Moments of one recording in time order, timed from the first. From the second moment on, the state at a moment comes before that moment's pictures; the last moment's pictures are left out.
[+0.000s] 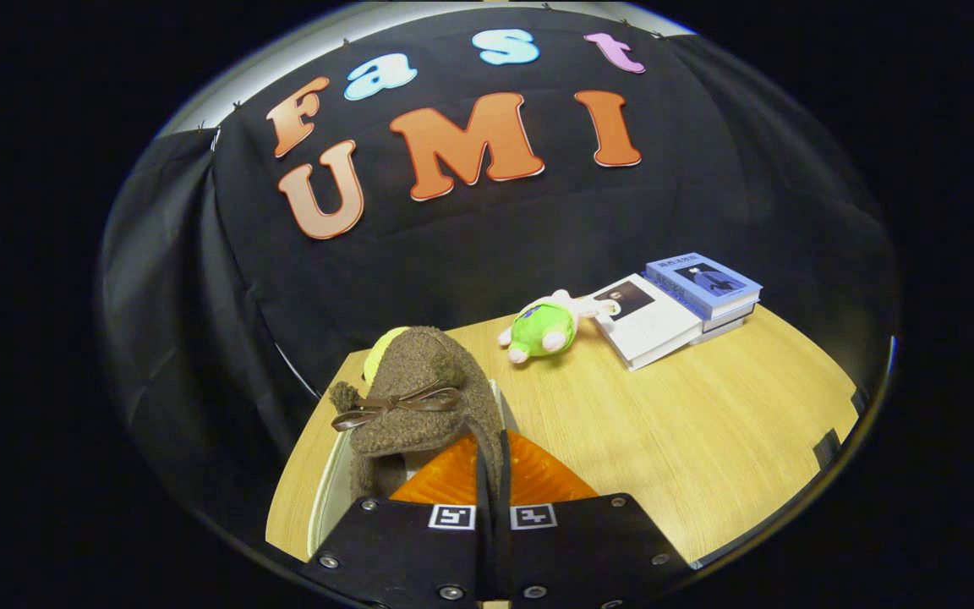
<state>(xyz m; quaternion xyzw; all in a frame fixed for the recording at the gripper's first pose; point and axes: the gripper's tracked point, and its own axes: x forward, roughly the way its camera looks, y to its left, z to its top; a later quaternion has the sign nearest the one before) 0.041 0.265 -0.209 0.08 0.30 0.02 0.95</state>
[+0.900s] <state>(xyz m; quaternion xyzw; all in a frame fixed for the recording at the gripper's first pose) 0.031 0.256 -0.189 0.02 0.28 0.01 0.96</state>
